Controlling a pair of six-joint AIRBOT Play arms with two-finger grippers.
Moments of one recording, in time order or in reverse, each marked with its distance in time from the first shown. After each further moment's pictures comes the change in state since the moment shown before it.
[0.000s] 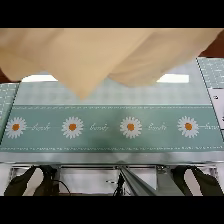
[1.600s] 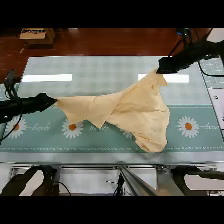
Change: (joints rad) left arm -0.172 -0.108 -1.106 0.159 0.358 0.014; right arm 0.460 -0.815 0.062 -0.377 0.276 0.079
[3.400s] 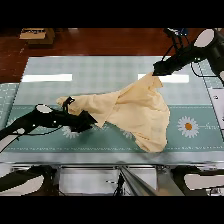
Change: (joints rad) left arm -0.450 -0.433 -0.107 -0.308 0.045 -0.111; right arm 0.009 -0.079 -0.001 -0.006 -0.044 -0.072
